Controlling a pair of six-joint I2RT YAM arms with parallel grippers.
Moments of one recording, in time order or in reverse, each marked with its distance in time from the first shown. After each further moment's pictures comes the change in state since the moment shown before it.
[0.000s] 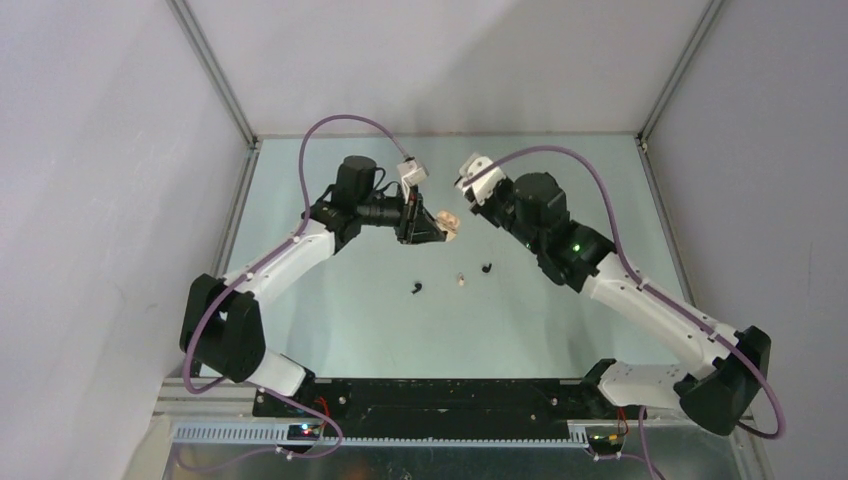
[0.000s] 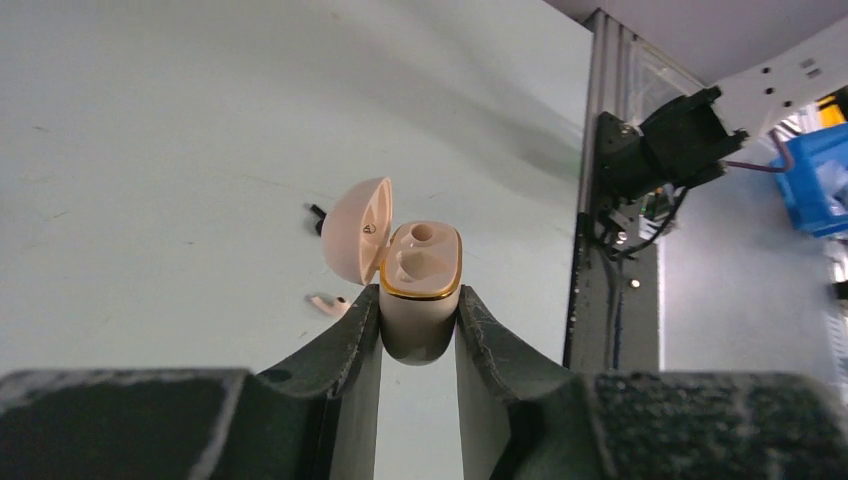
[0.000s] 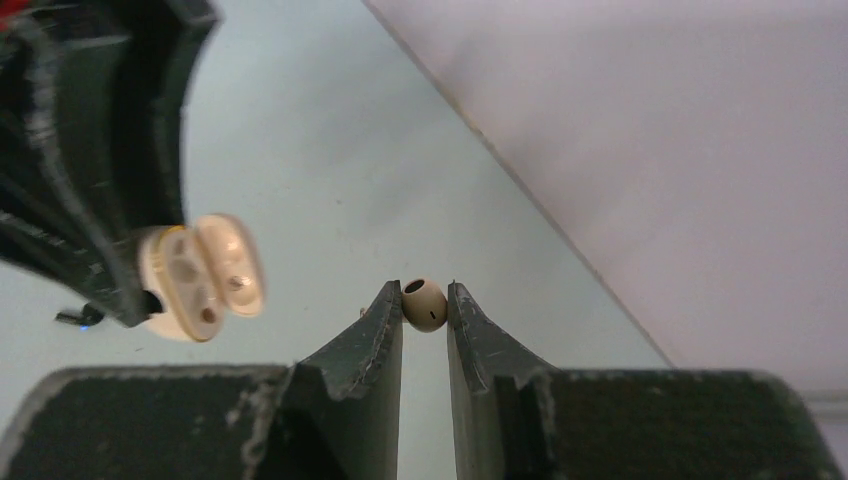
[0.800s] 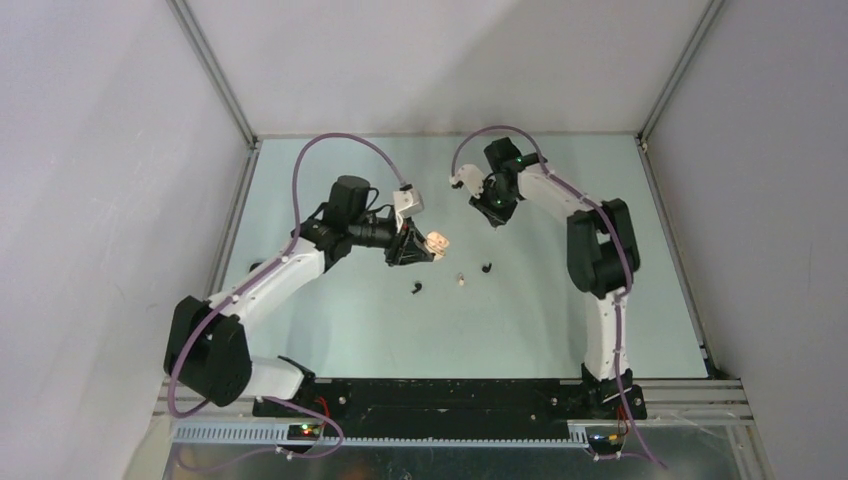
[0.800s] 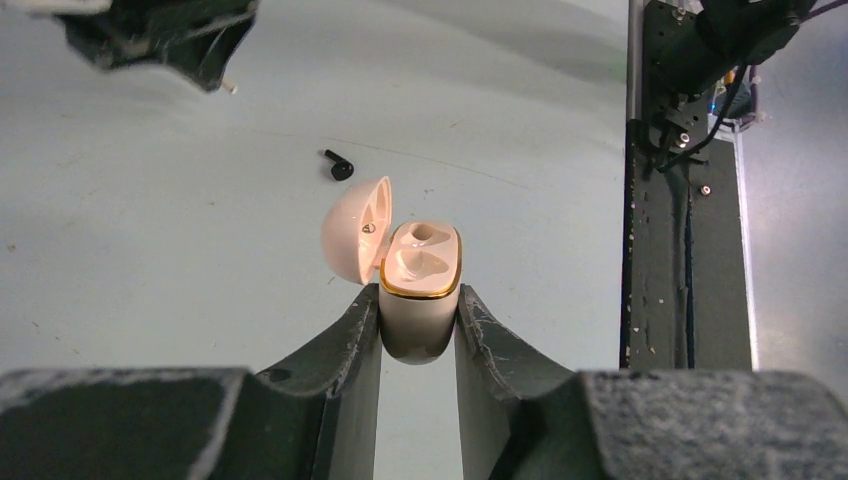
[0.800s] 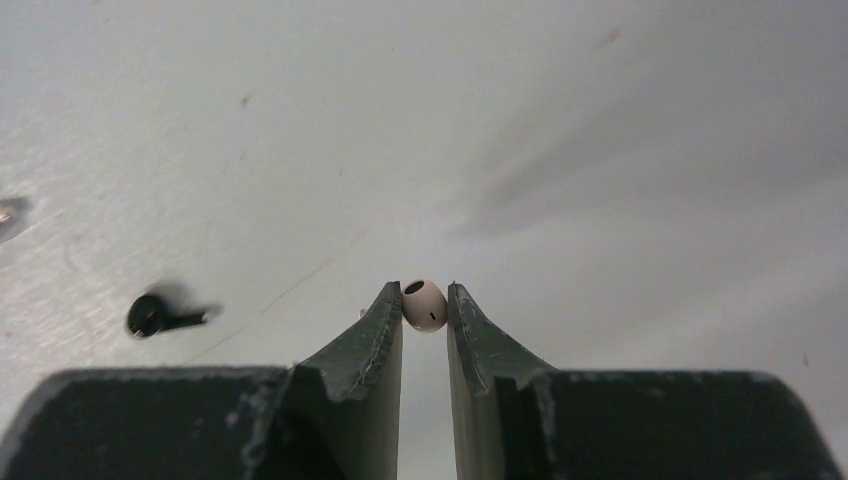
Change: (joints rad) left arm -0.005 -0.142 -0.134 -0.108 0.000 0.307; right arm -0.336 0.954 0.609 -0.646 -0.374 -0.254
